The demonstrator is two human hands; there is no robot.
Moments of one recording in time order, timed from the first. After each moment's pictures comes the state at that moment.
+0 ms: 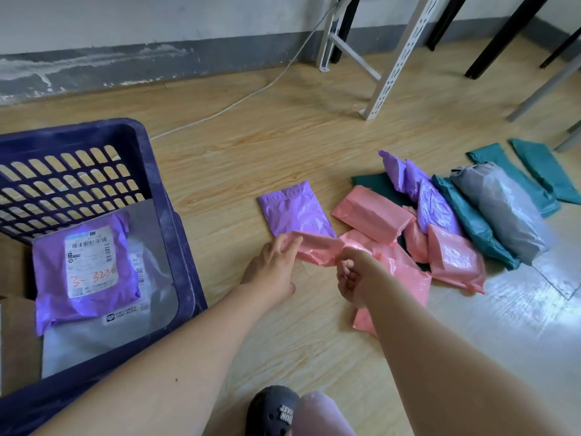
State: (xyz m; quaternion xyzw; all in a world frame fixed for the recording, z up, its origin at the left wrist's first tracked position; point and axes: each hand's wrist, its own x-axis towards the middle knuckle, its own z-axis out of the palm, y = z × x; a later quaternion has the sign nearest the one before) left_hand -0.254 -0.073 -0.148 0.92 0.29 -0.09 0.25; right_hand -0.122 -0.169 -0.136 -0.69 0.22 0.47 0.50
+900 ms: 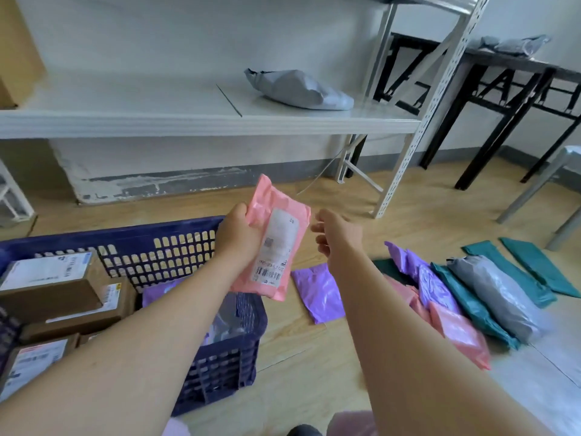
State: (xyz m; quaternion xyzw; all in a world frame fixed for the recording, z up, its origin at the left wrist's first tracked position) left_hand -0.376 -0.034 0.086 0.73 0.48 0.31 0.38; right_hand -0.258 -0.112 0.106 -0.71 -0.11 0.29 0.63
